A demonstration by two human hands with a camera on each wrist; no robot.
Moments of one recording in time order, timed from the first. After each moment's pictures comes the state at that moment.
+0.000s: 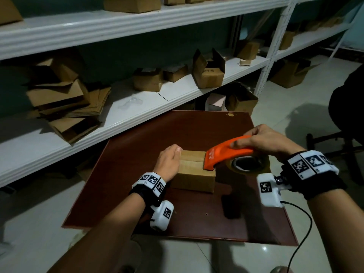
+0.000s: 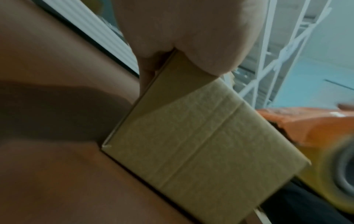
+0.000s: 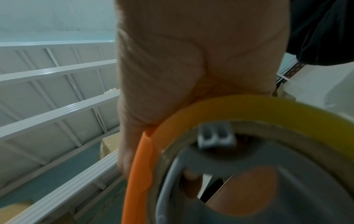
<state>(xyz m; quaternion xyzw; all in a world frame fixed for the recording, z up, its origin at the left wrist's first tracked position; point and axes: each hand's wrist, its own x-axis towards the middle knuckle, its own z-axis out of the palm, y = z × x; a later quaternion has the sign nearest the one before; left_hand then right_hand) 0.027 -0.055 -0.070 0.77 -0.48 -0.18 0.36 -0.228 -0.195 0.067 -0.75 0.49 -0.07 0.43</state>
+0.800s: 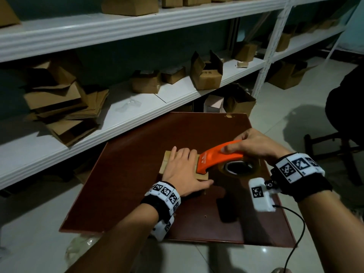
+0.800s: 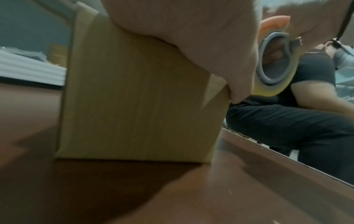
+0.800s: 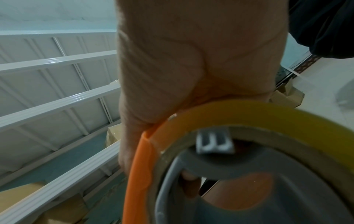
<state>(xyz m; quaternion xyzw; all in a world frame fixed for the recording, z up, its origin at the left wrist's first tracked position) -0.025 -0.057 -0.059 0.77 -0.64 0.01 0.03 -0.216 -0.192 0.056 -0.77 0.46 -0.06 0.44</state>
